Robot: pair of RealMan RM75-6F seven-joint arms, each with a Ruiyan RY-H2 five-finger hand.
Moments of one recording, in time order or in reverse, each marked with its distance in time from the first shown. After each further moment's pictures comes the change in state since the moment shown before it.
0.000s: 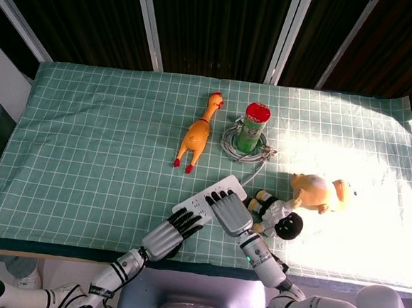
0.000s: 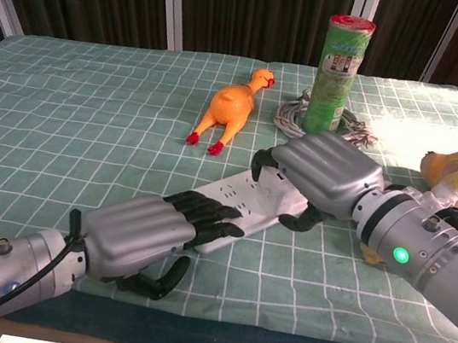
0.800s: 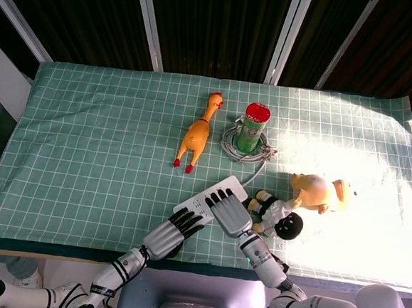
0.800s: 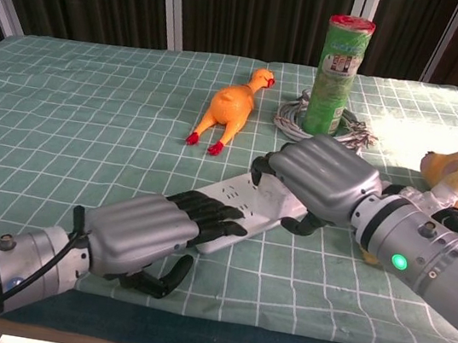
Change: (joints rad) left arm -0.002 0.003 -0.011 -0.009 0.001 -0.004 -0.024; right arm 0.005 -0.002 -0.021 0.015 0.002 -0.018 -0.064
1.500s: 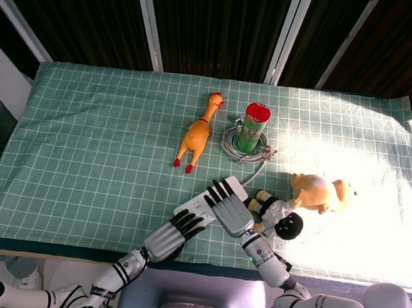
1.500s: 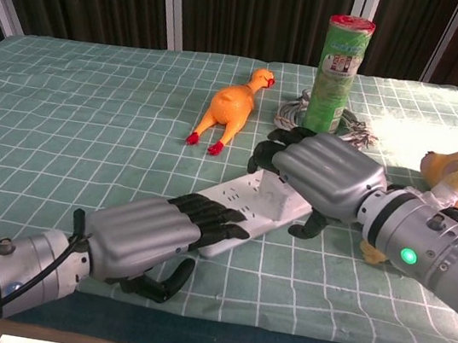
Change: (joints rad) left arm 0.008 -0.002 -0.006 -0.012 0.000 -0.005 0.008; right arm 0.005 0.047 0.002 -0.053 0.009 -0.031 -0.001
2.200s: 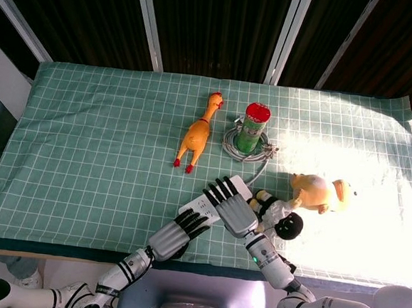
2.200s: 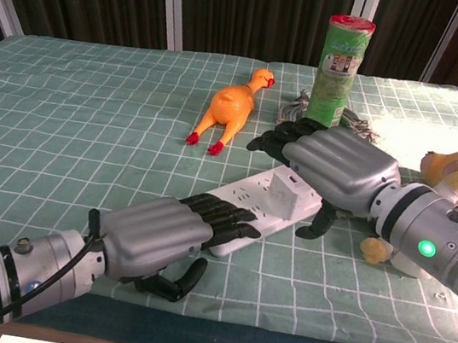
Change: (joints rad) left arm -0.005 -0.033 -0.024 0.033 0.017 -0.020 -0.025; right arm -0.023 0.047 0.016 -0.076 0.008 -0.006 0.035
